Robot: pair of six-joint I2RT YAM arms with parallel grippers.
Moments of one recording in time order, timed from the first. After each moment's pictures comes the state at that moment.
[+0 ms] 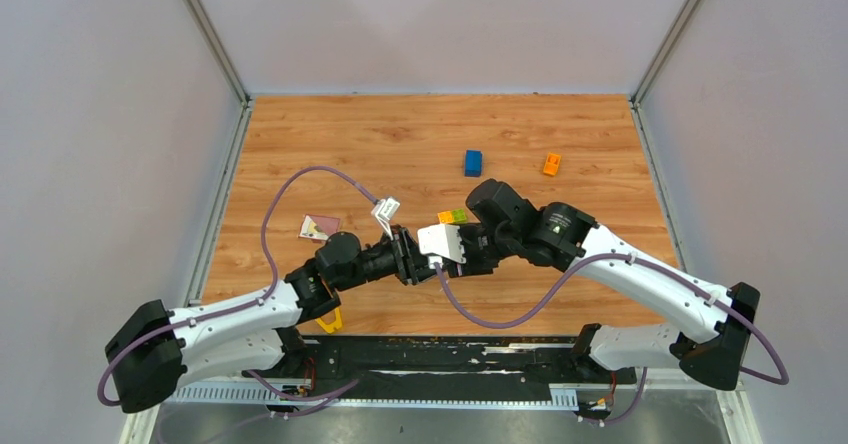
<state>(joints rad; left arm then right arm) -0.96 0.96 0.41 0.49 0.22 -0.93 0.99 1.22 1.22 -0.87 -0.25 -0.77</state>
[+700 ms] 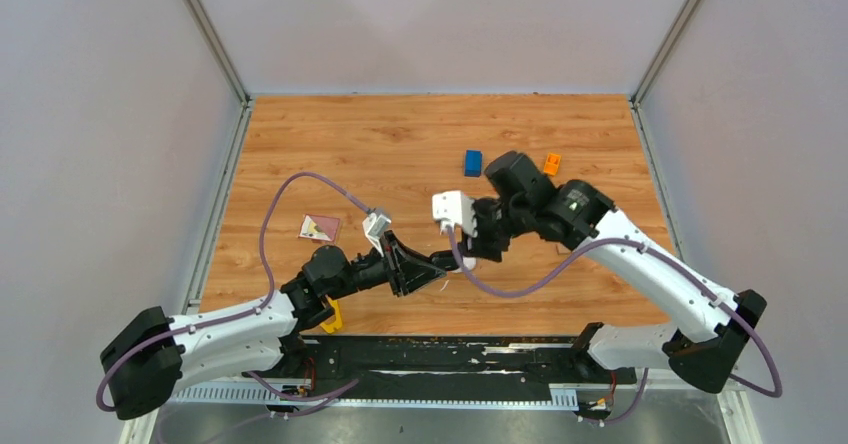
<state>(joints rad) -0.96 0.93 0.30 0.68 0.26 -0.74 0.90 1.23 1.30 -0.94 -0.33 -0.74</state>
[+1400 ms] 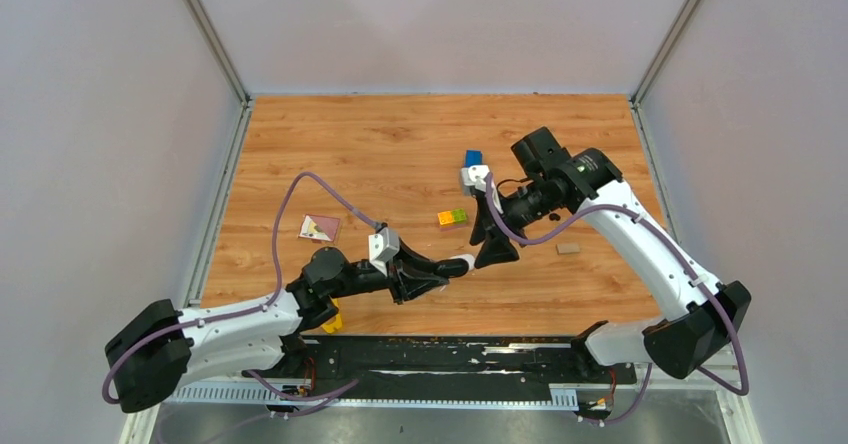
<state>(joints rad) -0.97 0.95 0.27 0.82 0.43 -0.29 0.55 1.34 1.42 -1.27 -0.98 -0.82</state>
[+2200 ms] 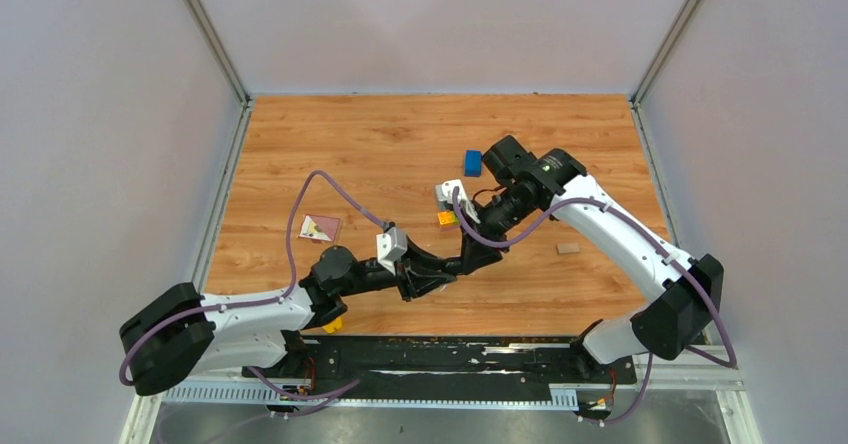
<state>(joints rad) -0.99 1.09 0.29 0.99 0.41 -0.26 0.67 1.45 1.42 -1.24 -0.91 -0.80</state>
